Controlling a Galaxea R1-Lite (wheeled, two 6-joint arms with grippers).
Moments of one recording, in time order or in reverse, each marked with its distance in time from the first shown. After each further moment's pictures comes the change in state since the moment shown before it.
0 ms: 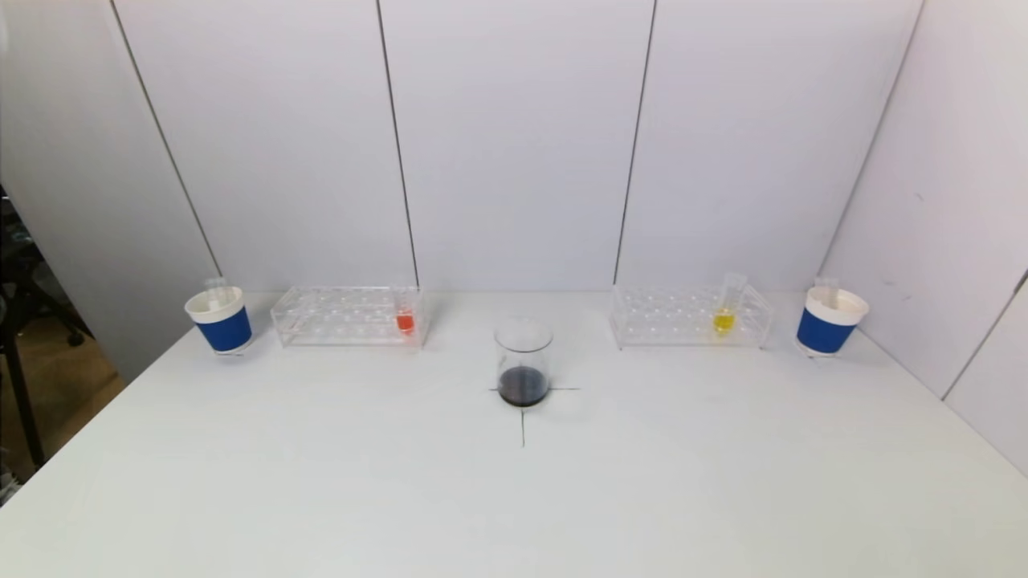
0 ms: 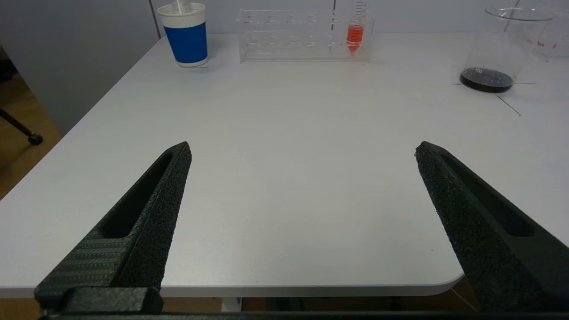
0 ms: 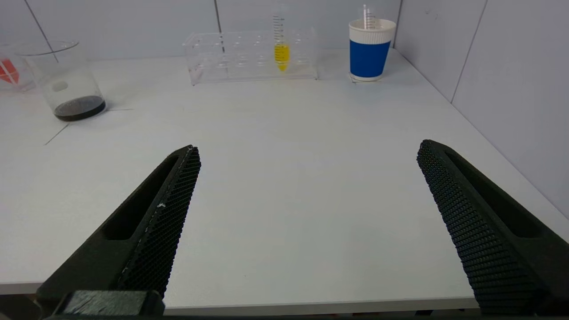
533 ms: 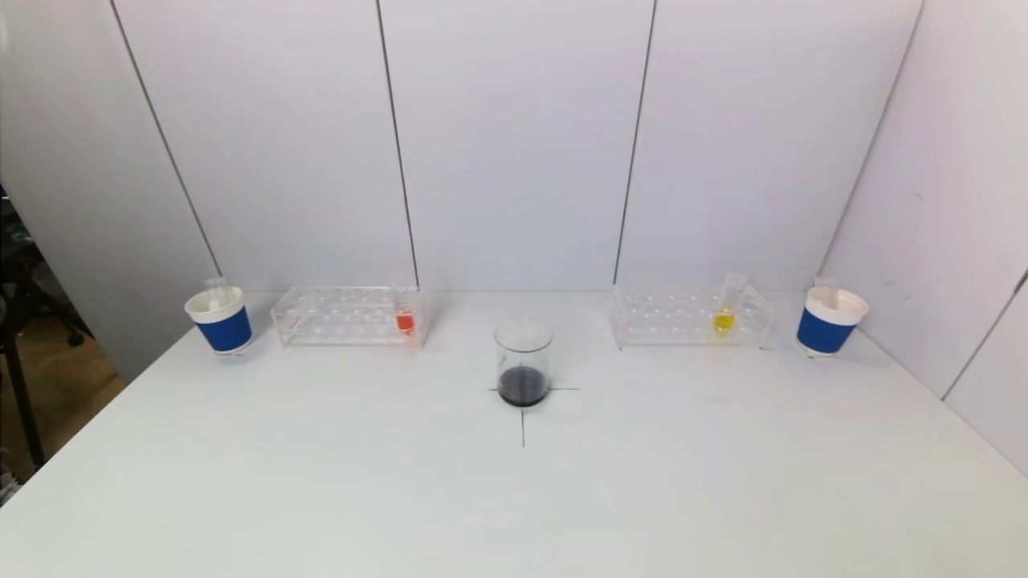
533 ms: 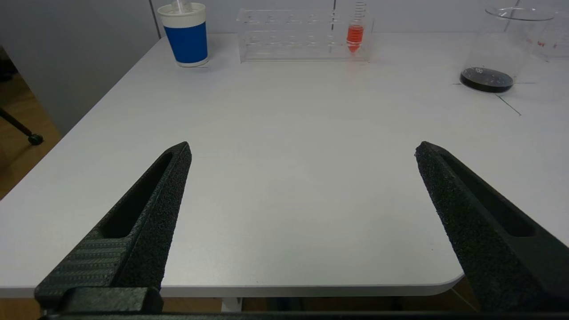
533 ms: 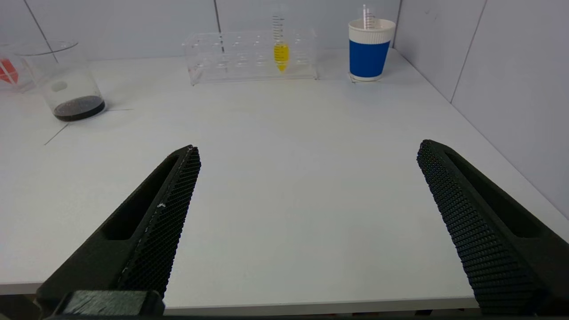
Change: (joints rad) left arm 0.000 0.000 0.000 0.000 0.000 0.000; right arm -0.002 0.000 0.000 0.000 0.000 0.000
